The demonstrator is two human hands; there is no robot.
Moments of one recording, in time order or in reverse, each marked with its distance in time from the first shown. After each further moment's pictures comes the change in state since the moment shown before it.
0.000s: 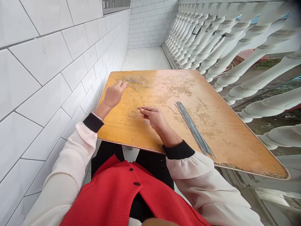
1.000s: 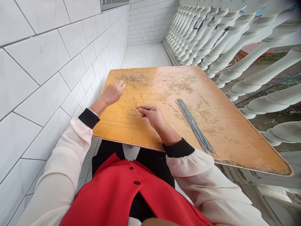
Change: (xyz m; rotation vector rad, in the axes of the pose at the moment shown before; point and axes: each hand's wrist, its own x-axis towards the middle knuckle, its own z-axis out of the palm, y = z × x) left_hand 0.008 -0.011 -0.009 0.347 -0.258 0.259; right_hand -0.001 0.002 0.006 -0.040 0.015 -0.048
